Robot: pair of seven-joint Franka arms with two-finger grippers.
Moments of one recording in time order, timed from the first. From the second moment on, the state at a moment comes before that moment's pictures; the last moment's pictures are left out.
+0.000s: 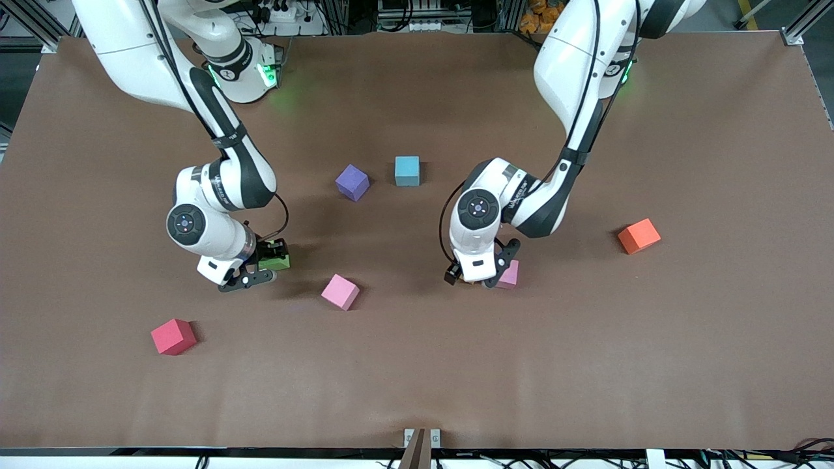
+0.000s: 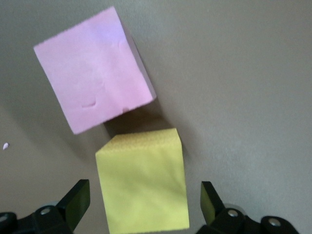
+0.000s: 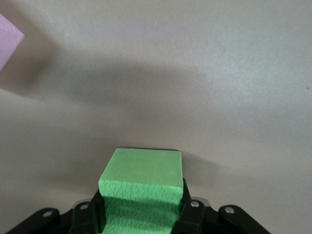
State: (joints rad) left arm -0.67 0.78 0.05 -1.48 -0.04 2.25 -1.58; right arm 0.24 0.49 -0.01 -1.97 0.12 2.38 -0.09
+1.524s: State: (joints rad) left arm -0.67 0.68 0.04 -1.51 -0.01 2.07 -1.39; right arm 0.46 0.36 0.00 -1.94 0.13 2.34 0.44
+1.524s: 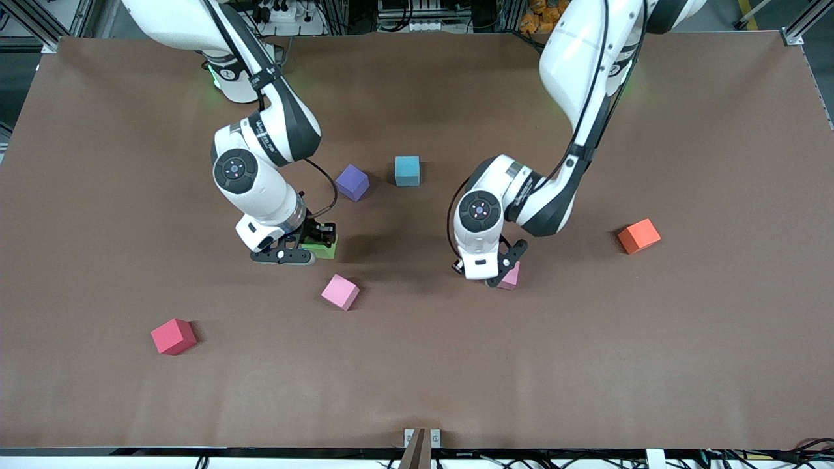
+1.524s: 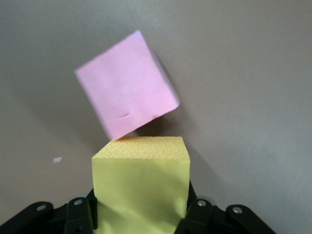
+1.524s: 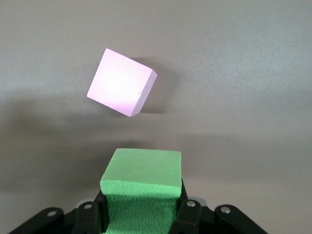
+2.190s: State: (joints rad) left arm -0.68 0.22 -0.31 -2.11 -0.01 2.15 -1.24; right arm 0.52 0.39 0.00 -1.94 0.13 2.38 0.60
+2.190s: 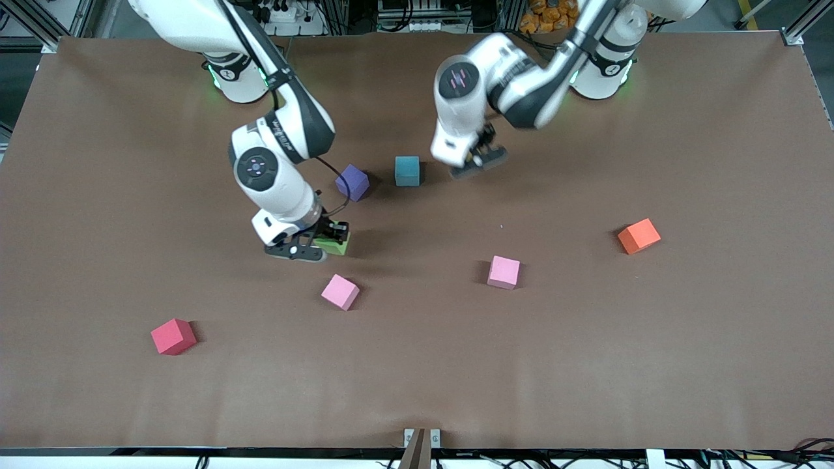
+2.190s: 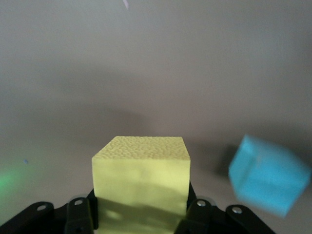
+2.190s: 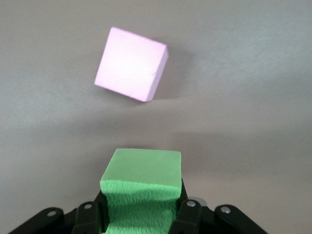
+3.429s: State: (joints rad) left arm -0.77 0.56 -0.48 -1.97 0.23 2.42 -1.42; right arm 0.53 0.42 -0.02 -1.93 0.13 2.41 0.61
